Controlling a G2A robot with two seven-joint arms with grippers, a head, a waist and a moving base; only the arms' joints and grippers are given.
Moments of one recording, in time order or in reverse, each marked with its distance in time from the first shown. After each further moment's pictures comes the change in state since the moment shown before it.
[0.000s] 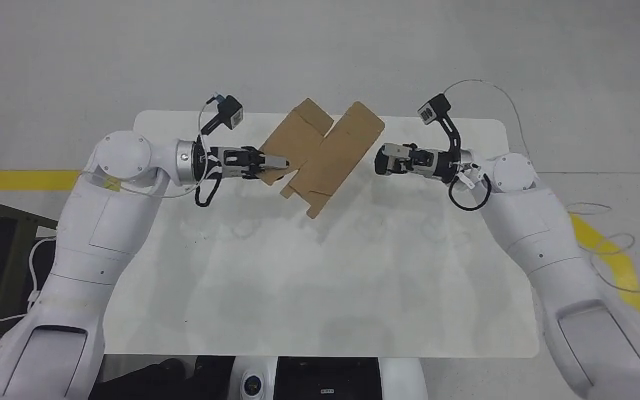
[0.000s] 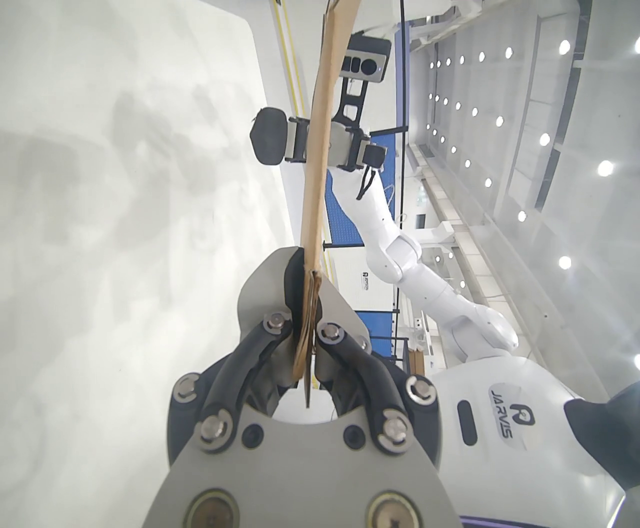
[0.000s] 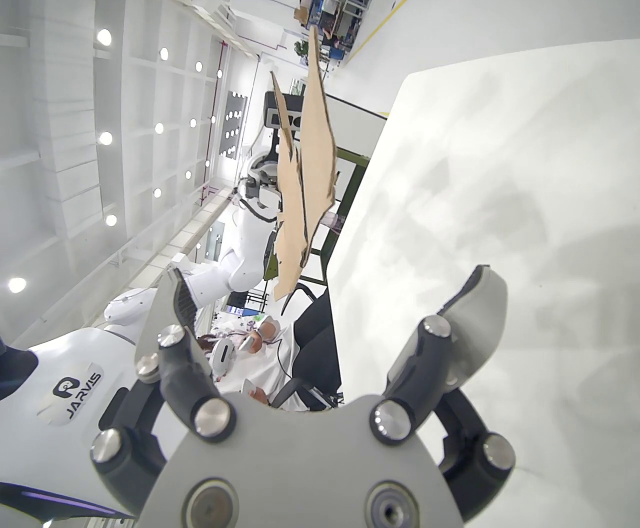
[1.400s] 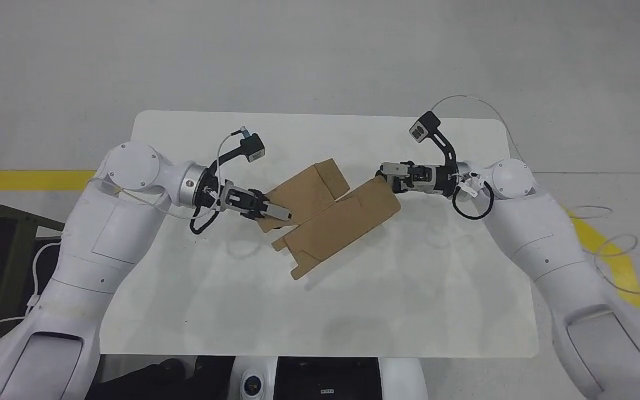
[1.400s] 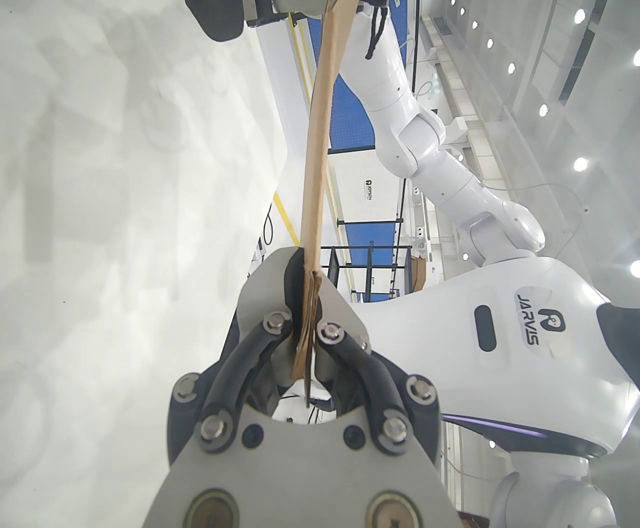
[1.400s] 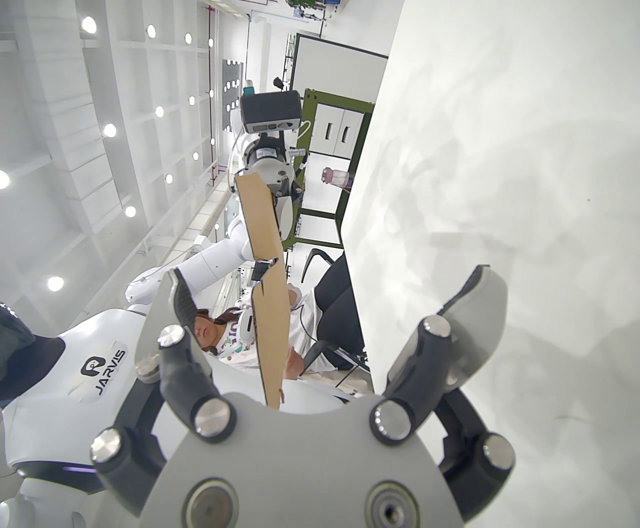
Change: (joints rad) left arm 0.028 0.031 0.065 -0.070 -0.046 -0.071 -0.228; right arm -0.004 0.043 -0.102 -0.024 0.112 0.078 0.078
